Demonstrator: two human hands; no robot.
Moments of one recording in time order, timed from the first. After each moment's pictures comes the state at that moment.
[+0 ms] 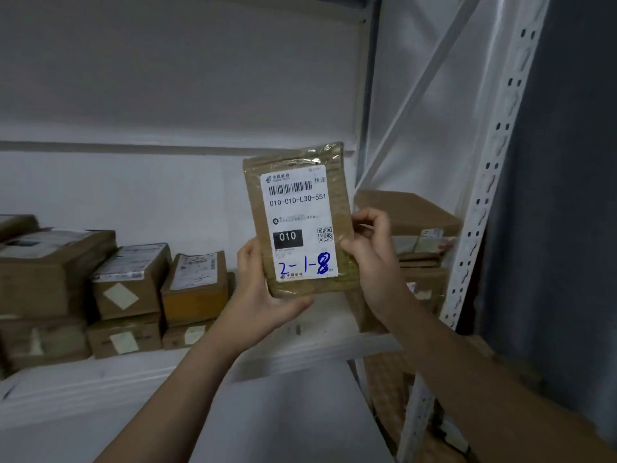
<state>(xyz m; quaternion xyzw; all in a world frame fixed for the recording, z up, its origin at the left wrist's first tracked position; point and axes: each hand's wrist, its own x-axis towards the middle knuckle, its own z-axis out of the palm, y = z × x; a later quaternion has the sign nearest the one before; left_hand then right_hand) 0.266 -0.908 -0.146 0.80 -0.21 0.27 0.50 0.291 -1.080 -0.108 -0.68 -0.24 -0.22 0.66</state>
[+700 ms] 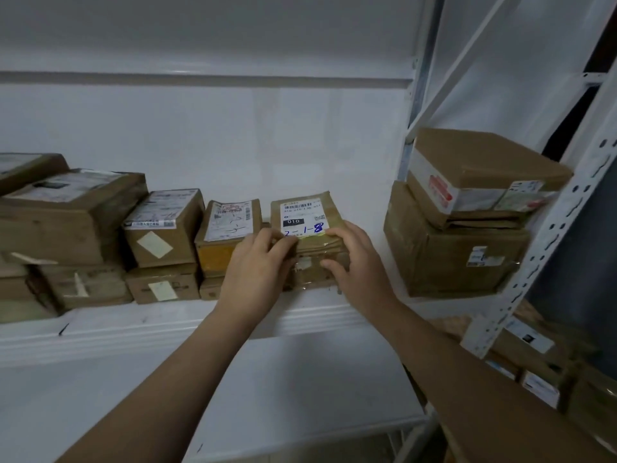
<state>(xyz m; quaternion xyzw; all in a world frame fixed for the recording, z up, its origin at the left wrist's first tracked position) 0.307 -0.847 -0.208 0.92 -0.09 0.37 0.09 0.355 -1.022 -0.217 -0.83 -0.26 -0.20 0.44</state>
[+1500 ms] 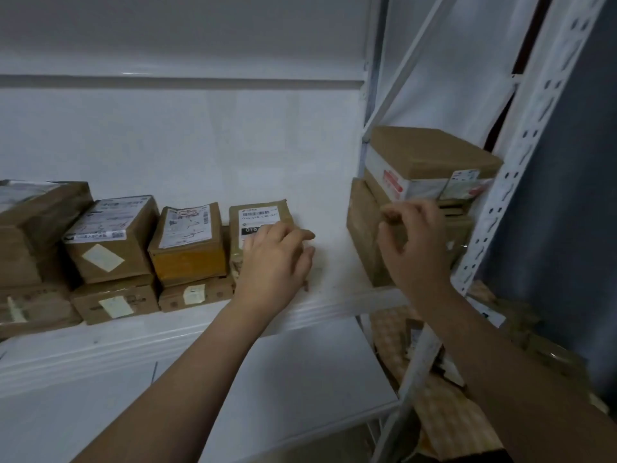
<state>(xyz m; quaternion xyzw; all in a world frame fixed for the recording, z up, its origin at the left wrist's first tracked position) 0.317 -0.908 -0.194 0.91 -0.16 0.33 0.20 0.329 -1.117 -0.176 -0.84 -0.14 -0.43 0.31</state>
